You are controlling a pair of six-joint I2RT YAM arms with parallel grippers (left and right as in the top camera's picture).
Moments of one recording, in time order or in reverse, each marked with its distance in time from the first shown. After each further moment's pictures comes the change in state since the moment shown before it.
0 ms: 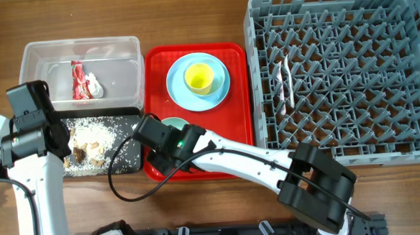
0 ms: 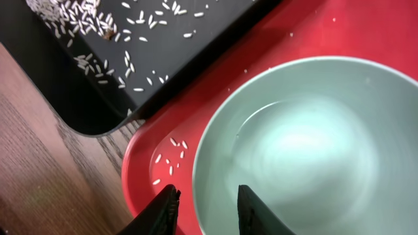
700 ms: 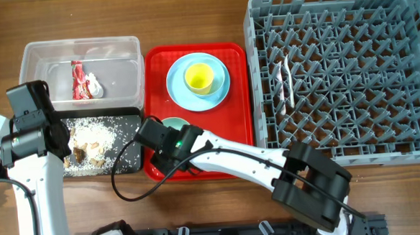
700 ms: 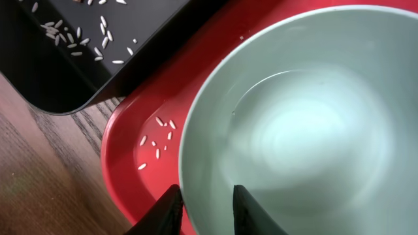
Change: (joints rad) left arm 0.000 0.000 0.000 0.000 0.000 0.000; right arm 0.000 0.026 0.000 -0.046 0.000 0.000
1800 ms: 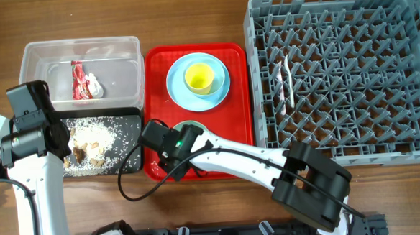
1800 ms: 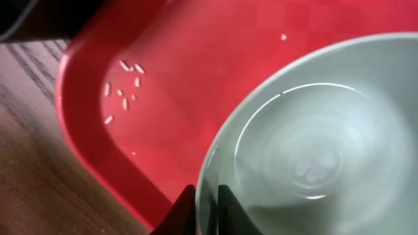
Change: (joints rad) left arm 0.000 0.000 0.000 0.000 0.000 0.000; right arm -0.003 0.000 0.000 -0.132 0.024 0.000
